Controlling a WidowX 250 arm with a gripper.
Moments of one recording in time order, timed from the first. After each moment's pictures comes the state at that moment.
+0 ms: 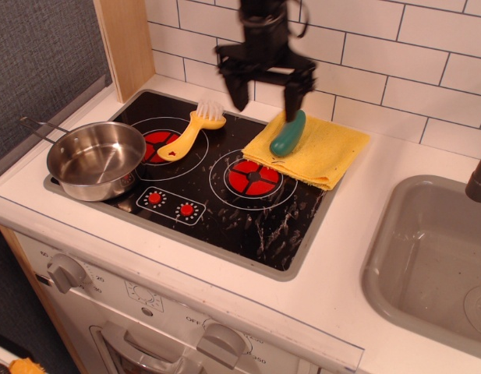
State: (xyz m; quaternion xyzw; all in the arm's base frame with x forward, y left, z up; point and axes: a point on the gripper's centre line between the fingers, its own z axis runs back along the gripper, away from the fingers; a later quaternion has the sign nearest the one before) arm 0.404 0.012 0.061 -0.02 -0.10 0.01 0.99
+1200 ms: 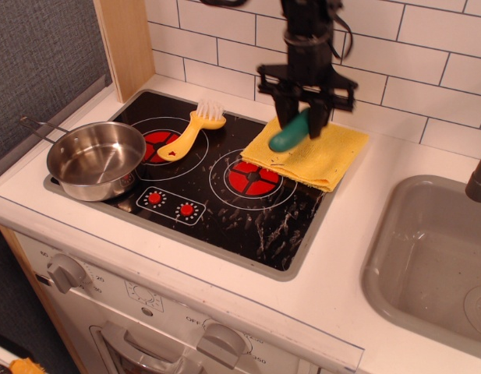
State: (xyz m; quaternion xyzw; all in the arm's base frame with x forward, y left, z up) arm 0.410 -0.011 0.048 -0.03 -0.07 0.00 1.00
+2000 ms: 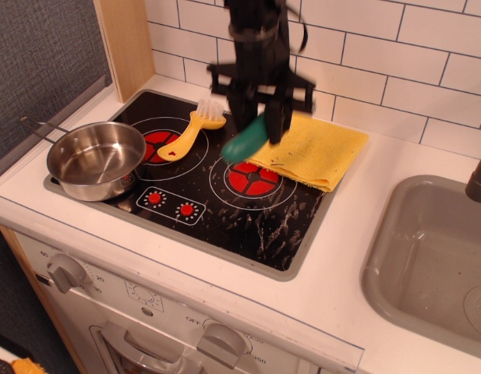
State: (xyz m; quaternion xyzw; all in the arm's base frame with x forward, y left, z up) arm 0.346 -0.001 0.063 -0.03 -0.08 -0.02 1.00
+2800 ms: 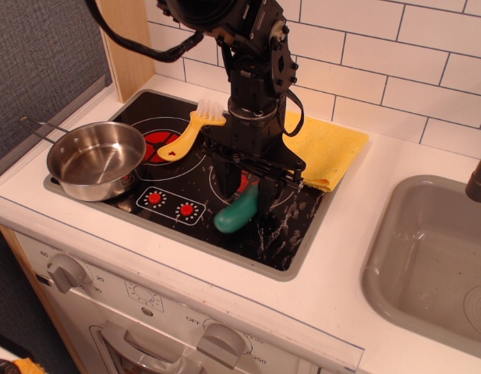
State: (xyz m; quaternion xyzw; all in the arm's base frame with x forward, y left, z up) arm 0.316 -0.004 0.021 0.02 -0.04 -0.03 1.00
